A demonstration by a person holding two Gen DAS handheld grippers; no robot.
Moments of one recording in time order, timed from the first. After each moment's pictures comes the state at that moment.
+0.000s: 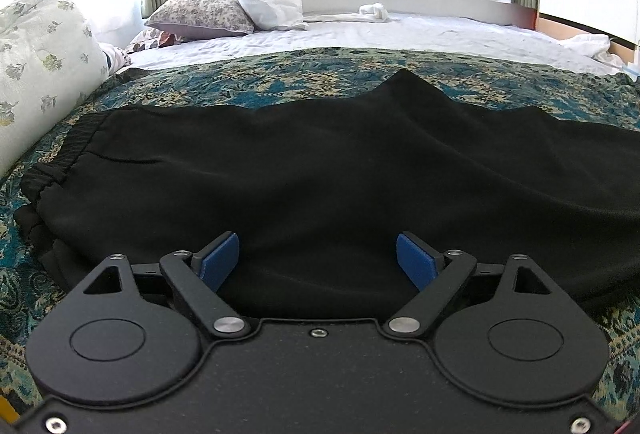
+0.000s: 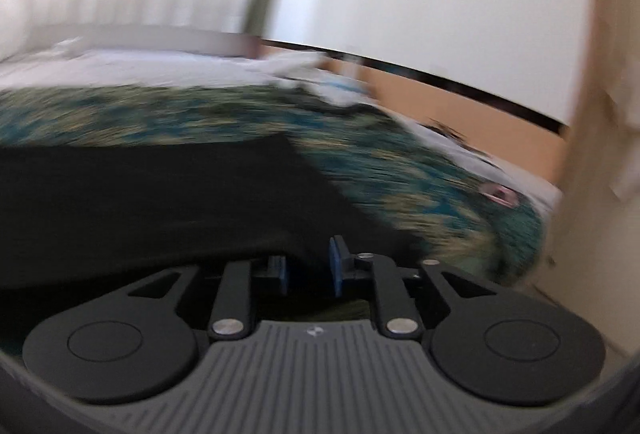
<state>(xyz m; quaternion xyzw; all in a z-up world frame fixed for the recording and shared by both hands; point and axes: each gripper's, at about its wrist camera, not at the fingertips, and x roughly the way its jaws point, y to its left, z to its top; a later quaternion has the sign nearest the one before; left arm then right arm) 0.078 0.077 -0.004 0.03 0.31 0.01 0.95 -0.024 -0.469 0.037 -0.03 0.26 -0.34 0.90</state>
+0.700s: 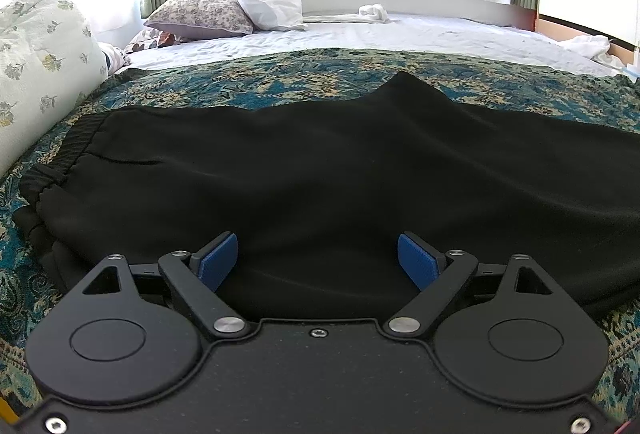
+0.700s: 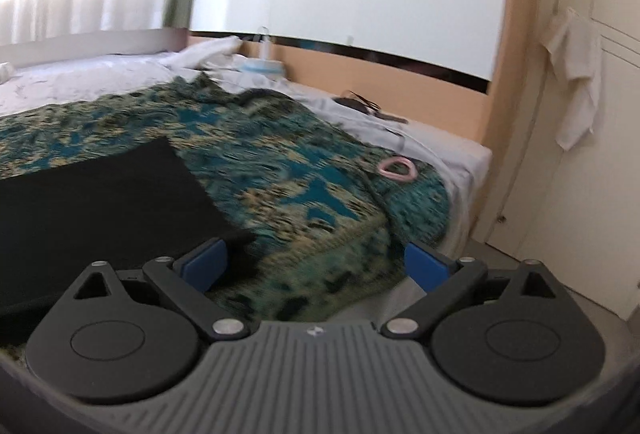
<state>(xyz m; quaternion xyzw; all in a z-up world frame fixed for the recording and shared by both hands) 0.077 0.076 -0.004 0.03 0.31 0.00 0.95 -0.068 -0.536 0.062 0.02 0.27 -0.42 0.87</state>
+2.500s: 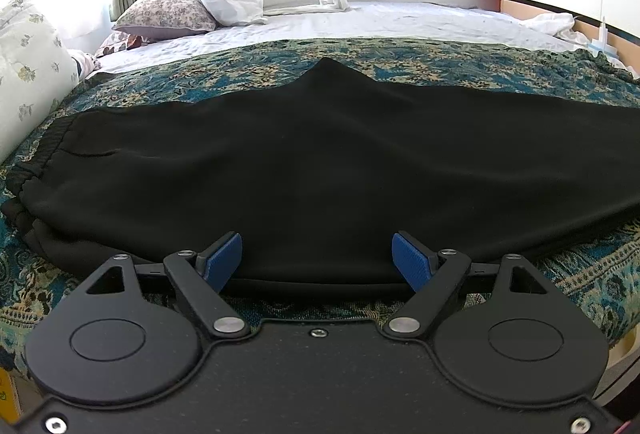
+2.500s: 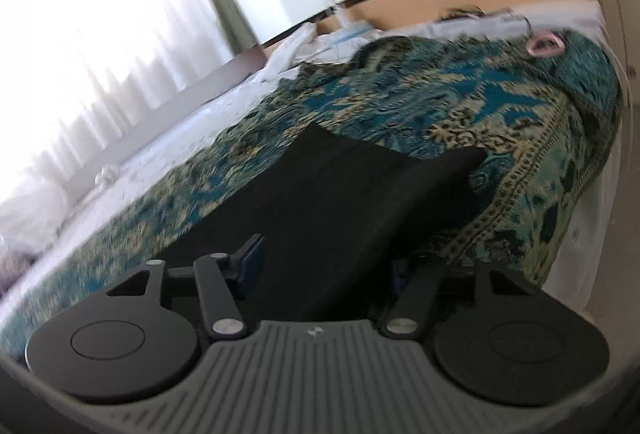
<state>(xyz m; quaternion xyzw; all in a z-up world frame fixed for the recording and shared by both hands) 0.034 0.027 0.006 0.05 0.33 -0.04 0.94 -0.027 -0.527 0.028 0.30 0.19 -0.25 0.90</state>
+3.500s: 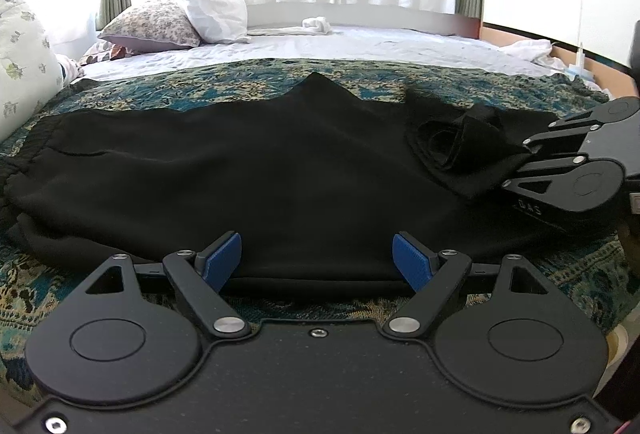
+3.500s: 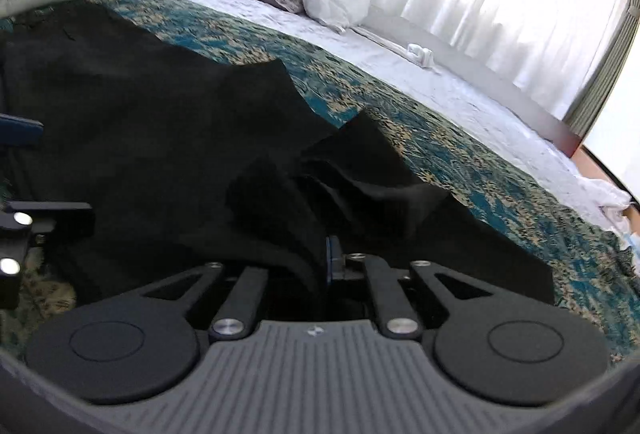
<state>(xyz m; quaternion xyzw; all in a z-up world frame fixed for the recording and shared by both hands) 0.023 0.047 0.000 0.02 0.29 -0.08 0.95 0.059 -0.122 0.036 -0.21 0.31 0.12 0.92</state>
